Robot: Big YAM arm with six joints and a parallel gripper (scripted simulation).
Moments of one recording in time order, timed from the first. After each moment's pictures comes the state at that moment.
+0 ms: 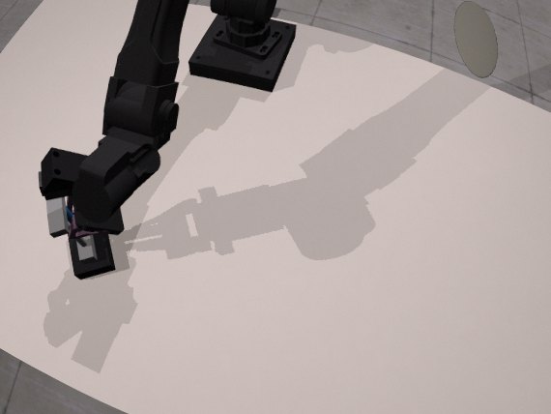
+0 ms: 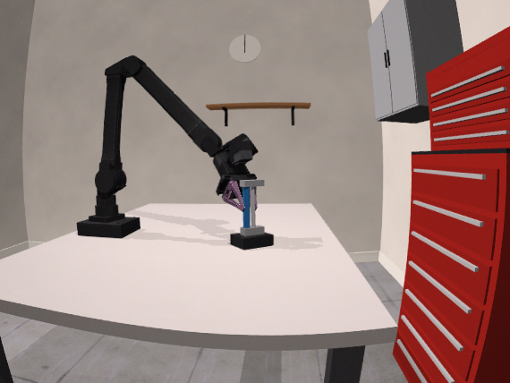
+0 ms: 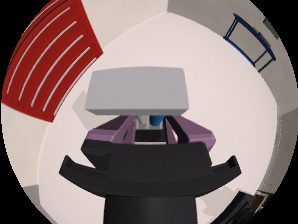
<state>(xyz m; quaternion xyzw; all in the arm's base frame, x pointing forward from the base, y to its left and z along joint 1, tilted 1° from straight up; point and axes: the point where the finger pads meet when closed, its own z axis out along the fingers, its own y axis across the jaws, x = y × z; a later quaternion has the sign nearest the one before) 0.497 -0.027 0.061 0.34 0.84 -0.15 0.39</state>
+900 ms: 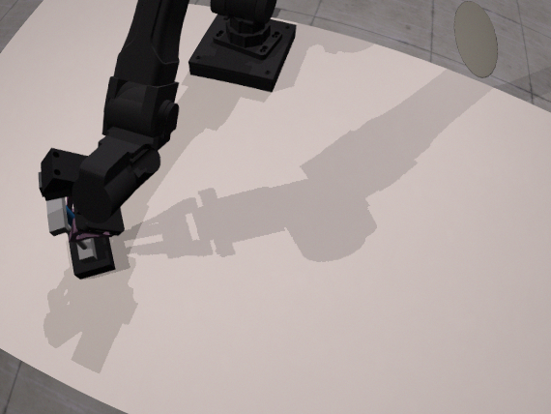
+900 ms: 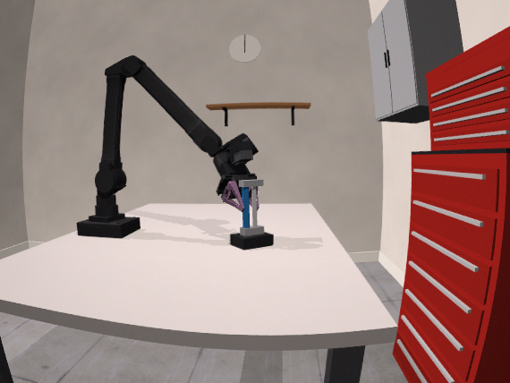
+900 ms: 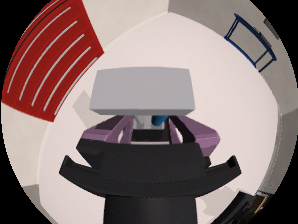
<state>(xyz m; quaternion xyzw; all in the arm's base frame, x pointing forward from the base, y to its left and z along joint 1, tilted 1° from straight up) 0.498 -0.026 0.061 0.34 0.84 -0.15 0.39</state>
